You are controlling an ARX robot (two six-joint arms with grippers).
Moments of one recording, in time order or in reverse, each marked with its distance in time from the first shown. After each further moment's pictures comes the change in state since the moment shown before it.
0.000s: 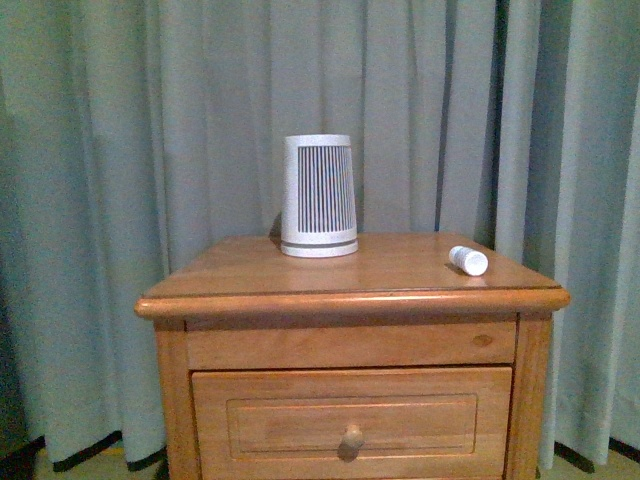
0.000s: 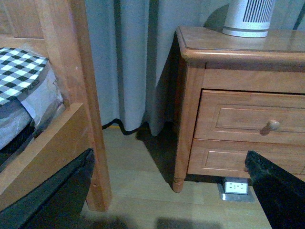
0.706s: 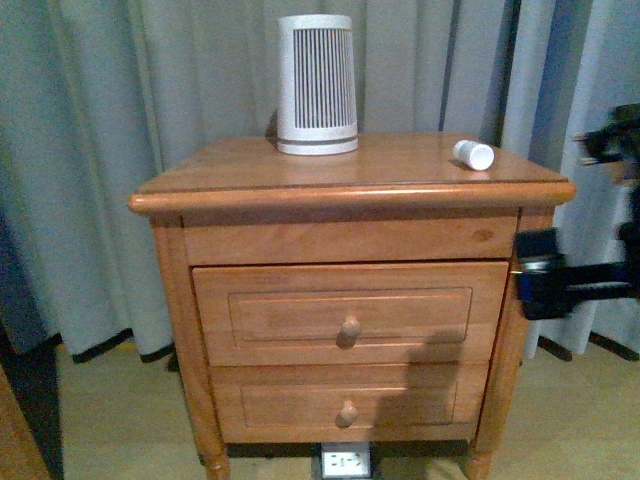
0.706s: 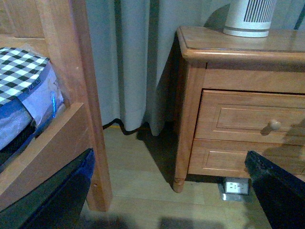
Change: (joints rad) left arm 0.000 0.000 0.000 0.000 0.000 0.000; right arm 0.205 1.506 0.565 0.689 0.067 -0.013
